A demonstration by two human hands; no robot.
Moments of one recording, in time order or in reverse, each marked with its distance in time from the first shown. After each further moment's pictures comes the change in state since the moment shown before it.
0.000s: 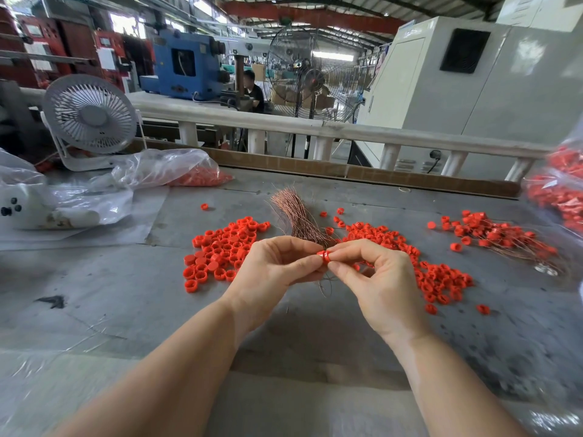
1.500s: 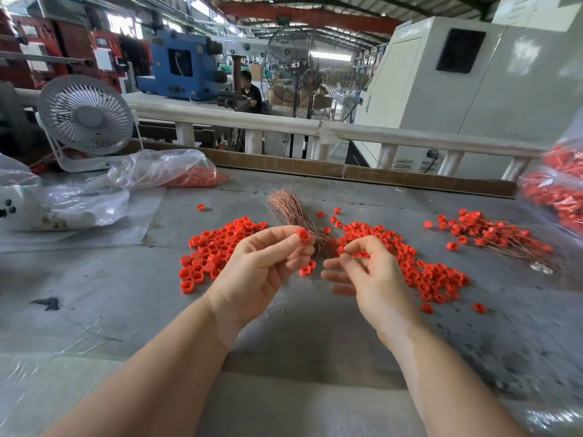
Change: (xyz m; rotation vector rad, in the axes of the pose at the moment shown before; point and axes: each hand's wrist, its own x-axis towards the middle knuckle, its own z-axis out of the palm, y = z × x) left_hand 0.003 0.009 -0.007 -0.330 0.018 -0.057; right_hand 0.002 0.007 0.005 0.260 0.012 0.423
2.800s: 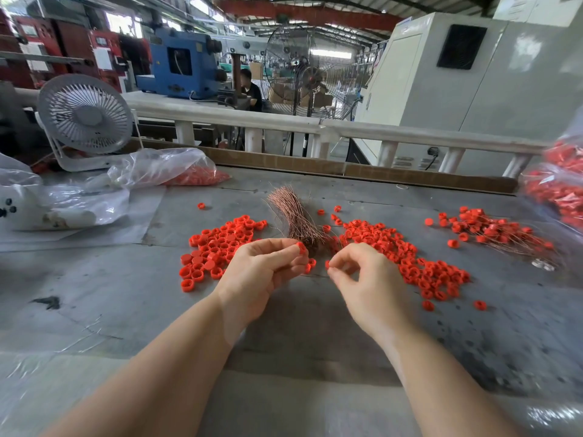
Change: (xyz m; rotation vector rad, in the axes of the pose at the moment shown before) left_hand 0.002 -0.006 0.002 0.165 0.164 -0.067; right_hand -0.006 0.001 -0.002 -0.706 0.047 -0.295
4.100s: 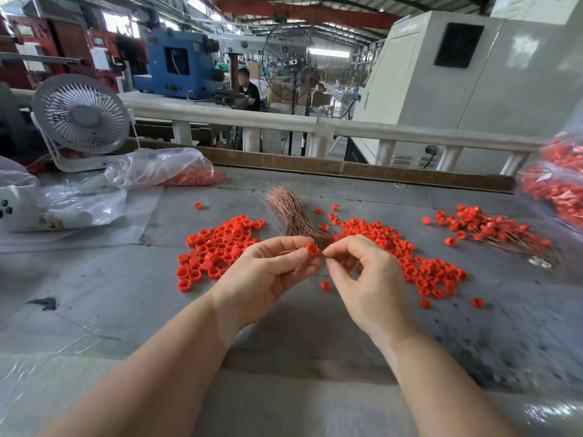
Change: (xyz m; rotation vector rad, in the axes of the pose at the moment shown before) left_hand -0.004 0.002 0.001 -0.152 -0.191 -0.123; right_hand 0.000 -0.004 -0.001 0.176 0.157 -0.247
